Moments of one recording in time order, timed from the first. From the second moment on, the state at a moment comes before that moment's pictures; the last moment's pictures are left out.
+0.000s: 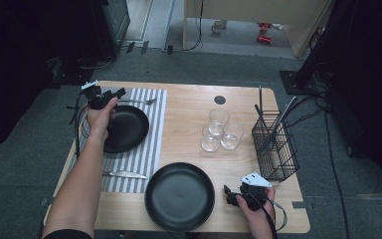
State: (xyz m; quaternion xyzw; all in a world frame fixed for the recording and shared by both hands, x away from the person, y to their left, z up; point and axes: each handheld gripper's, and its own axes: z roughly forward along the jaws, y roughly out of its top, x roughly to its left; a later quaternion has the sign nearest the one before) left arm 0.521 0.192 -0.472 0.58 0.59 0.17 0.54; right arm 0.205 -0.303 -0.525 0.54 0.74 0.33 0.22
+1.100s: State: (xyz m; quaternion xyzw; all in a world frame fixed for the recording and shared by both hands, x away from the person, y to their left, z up) left arm 0.419 0.150 -0.421 0.69 0.49 0.14 0.52; right arm 0.204 -0.303 -0.525 0.54 0.74 0.33 0.22
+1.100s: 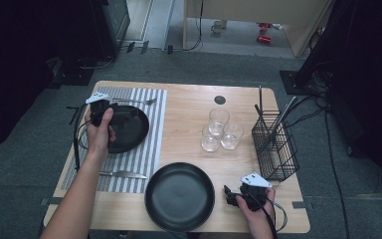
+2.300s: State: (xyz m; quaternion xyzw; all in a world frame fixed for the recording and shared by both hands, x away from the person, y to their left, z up) left arm 0.291 0.146 -0.478 0.73 0.47 0.14 0.49; right arm 0.205 -0.303 -0.525 0.54 0.74 0.33 0.22
